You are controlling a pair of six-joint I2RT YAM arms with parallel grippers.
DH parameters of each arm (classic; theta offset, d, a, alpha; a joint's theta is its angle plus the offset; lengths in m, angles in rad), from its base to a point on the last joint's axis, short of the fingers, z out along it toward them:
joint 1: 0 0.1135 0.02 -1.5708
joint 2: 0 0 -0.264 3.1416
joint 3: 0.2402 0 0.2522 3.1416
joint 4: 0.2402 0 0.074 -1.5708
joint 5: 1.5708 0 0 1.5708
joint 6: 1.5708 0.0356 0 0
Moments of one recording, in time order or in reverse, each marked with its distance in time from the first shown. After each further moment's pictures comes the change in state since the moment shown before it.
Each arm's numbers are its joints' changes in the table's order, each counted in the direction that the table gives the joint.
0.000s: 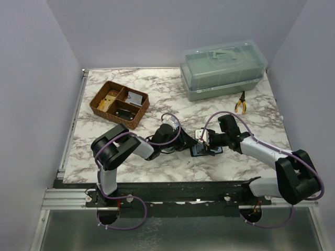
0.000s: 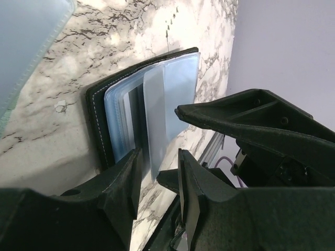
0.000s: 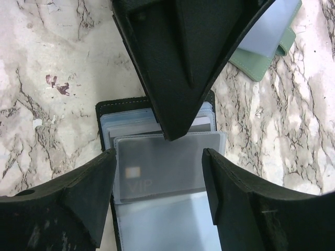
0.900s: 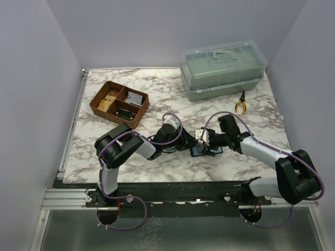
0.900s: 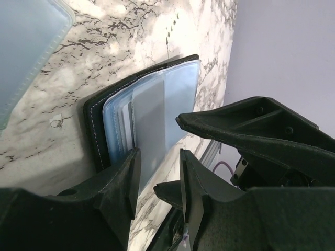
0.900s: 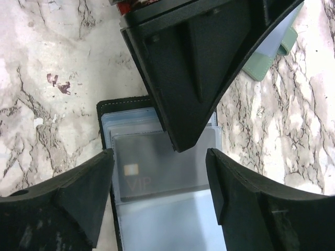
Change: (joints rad) left arm -0.007 0.049 0.031 -0.028 -0.009 -0.023; right arm 0.000 0.000 0.000 0.003 0.000 -0.002
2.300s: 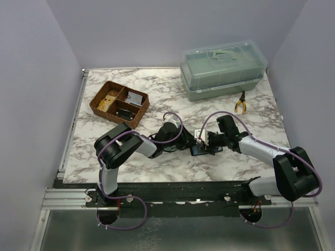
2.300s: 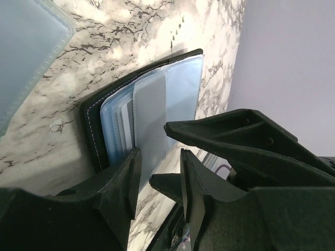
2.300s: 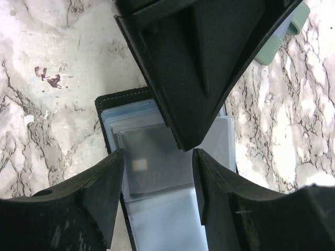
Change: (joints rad) left arm 0.000 -0.010 0.032 0.080 -0.021 0.003; right arm 0.000 0.033 0.000 -0.003 0.043 0.029
